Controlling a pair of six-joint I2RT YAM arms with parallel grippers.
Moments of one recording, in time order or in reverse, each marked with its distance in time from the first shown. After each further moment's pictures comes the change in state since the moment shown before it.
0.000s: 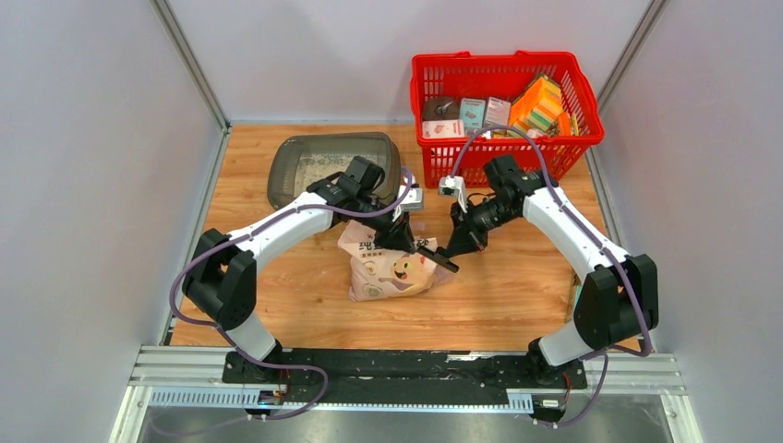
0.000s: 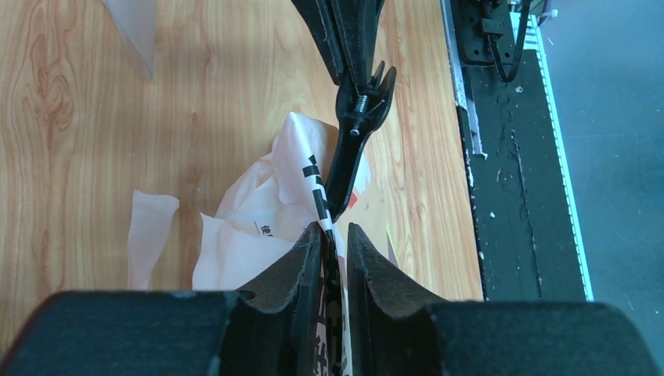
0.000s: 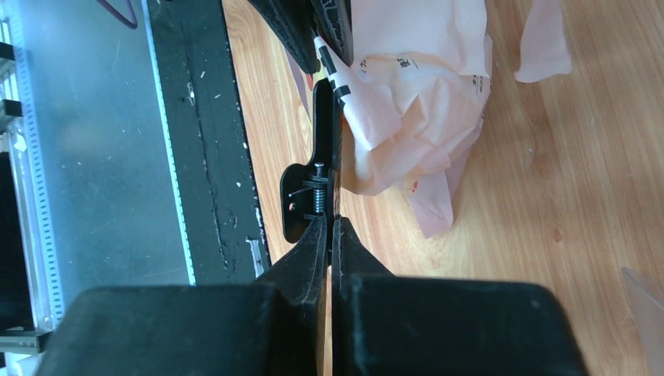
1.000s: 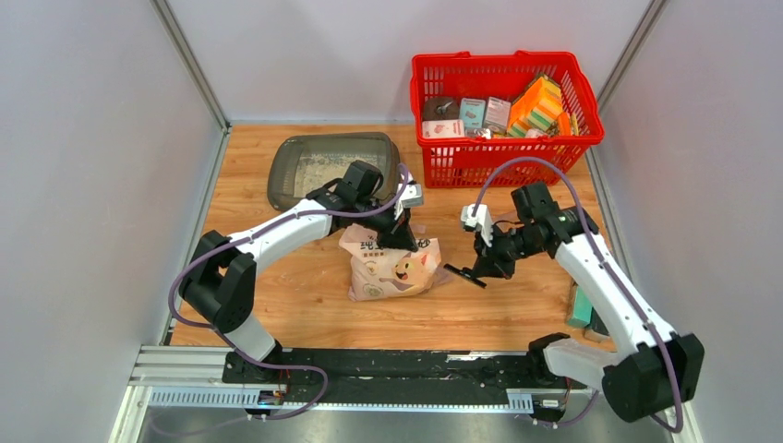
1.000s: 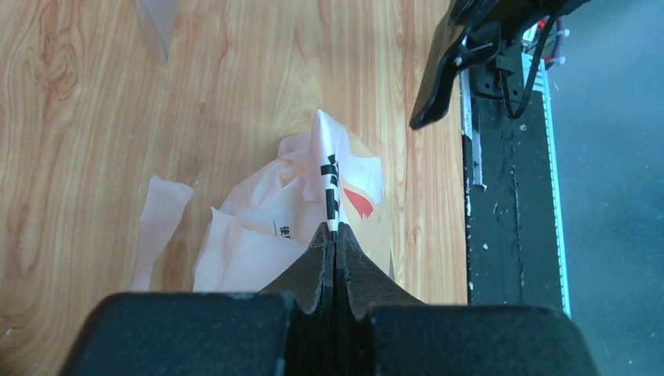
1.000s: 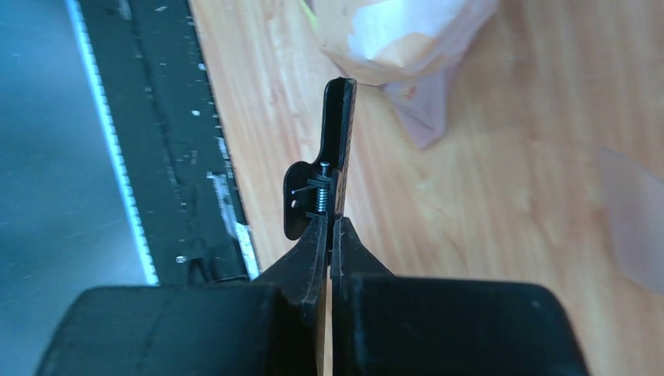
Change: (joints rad) left arm 0.001 -0.021 -0.085 0.175 -0.048 -0.228; right arm -0.019 -0.410 -0.211 -0.050 0.209 -0.114
